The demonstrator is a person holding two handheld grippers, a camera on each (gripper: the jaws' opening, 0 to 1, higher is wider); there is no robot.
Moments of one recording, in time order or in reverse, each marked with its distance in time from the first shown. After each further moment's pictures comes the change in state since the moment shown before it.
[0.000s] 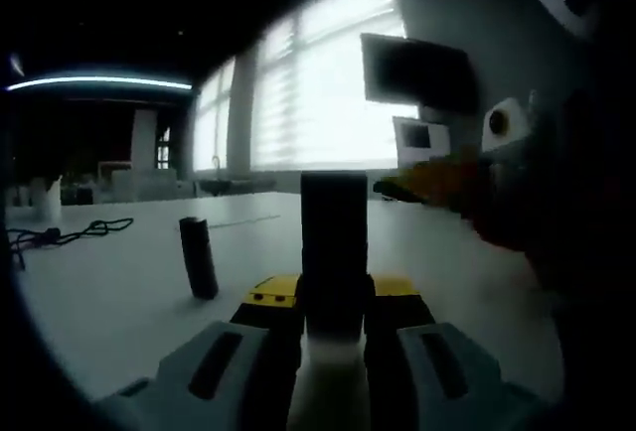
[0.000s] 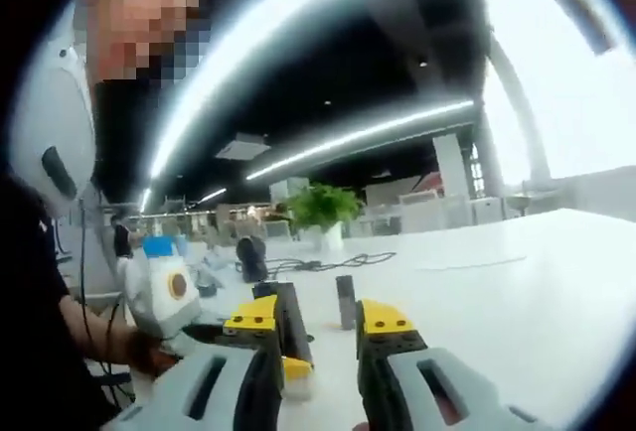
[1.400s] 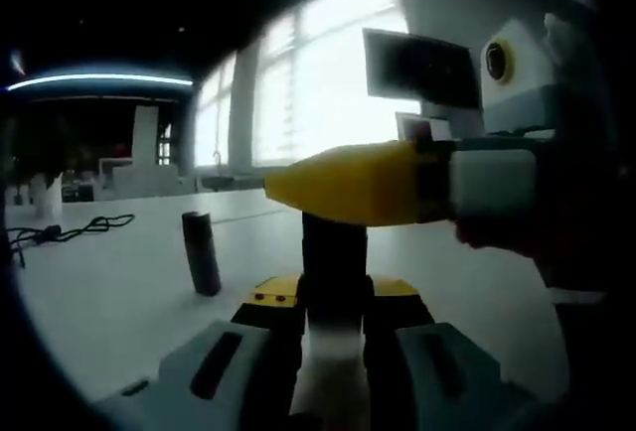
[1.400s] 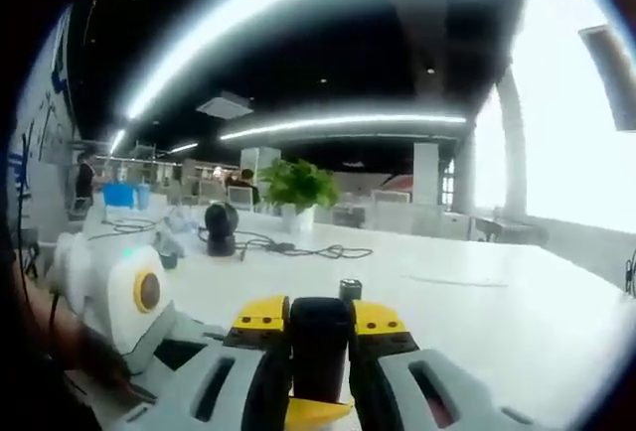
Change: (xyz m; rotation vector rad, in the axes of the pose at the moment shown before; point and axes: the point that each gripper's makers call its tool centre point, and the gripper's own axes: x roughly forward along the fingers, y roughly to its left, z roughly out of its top) left arm -0.001 0.002 -0.004 -0.006 0.019 0.007; right arm 0.050 0.022 -0.019 -0.197 0.093 -0.172
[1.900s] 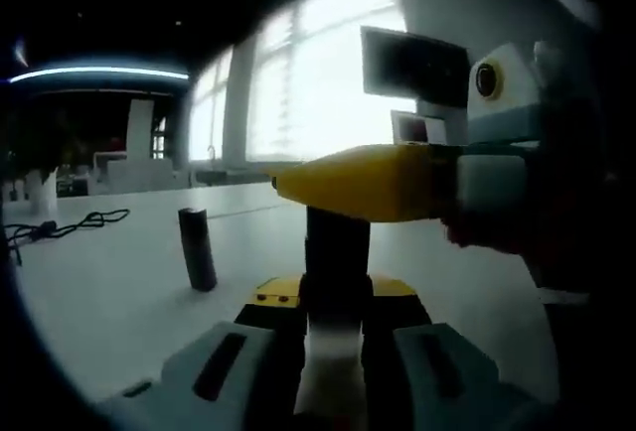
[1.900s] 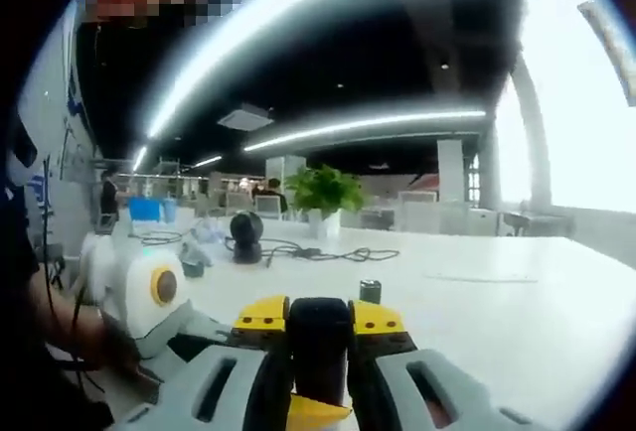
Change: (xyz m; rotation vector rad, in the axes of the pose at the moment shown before) left arm -0.003 -0.003 -0.001 -0.013 0.022 -0.035; right arm -0.004 0.005 0.001 0.025 -0.021 0.161
